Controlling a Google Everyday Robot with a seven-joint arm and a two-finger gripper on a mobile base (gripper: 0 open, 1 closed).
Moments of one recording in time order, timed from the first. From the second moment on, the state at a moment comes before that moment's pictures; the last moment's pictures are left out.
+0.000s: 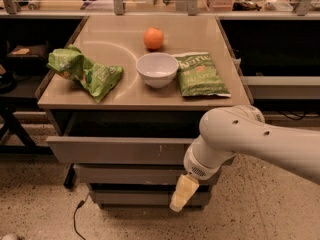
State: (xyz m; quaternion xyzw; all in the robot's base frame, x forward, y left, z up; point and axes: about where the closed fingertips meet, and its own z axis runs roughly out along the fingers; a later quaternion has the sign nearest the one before) arm 0.434 -0.077 0.644 -0.54 0.83 0.11 0.11
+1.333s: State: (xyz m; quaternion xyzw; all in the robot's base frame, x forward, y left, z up) arm 0.434 -0.077 0.644 -0.54 0.83 0.11 0.11
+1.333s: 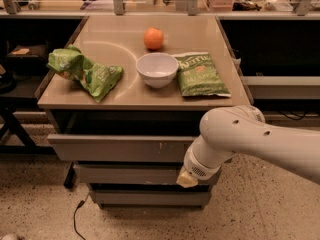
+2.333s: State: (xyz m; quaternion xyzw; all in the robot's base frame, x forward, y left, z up) arm 0.481 -0.094 0.654 -0.51 0.84 0.07 0.14
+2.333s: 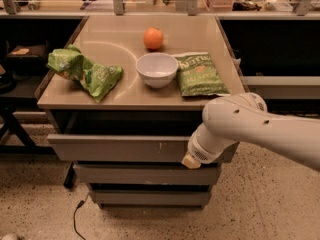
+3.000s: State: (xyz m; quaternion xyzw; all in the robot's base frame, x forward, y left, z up) arm 0.521 -0.108 0.642 -0.49 0.86 0.04 0.14
